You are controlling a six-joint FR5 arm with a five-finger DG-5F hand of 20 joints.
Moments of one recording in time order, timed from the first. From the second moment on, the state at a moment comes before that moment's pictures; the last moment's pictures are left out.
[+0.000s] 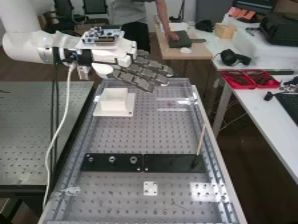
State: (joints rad) arm 1.65 -1.64 -1.97 -2.73 -1.35 -0.52
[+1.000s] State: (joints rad) arm 1.53 -1.58 -1.99 -2.76 -1.55 -0.58
